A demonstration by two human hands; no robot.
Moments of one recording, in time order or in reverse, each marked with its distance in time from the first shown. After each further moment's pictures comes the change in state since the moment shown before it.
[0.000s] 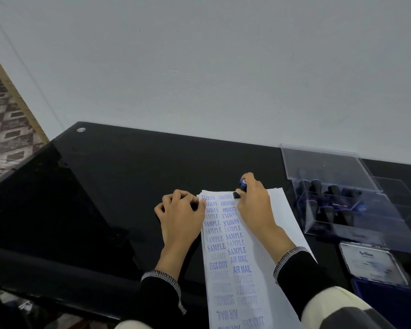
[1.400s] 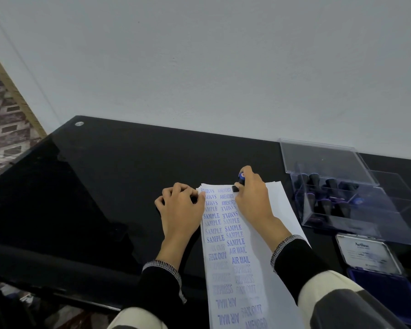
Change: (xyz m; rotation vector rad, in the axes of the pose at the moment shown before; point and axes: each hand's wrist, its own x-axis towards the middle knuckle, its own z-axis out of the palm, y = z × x) left_hand -0.001 -0.001 0.001 -0.002 0.017 0.010; right_hand 0.001 -0.001 0.002 0.001 0.014 -0.015
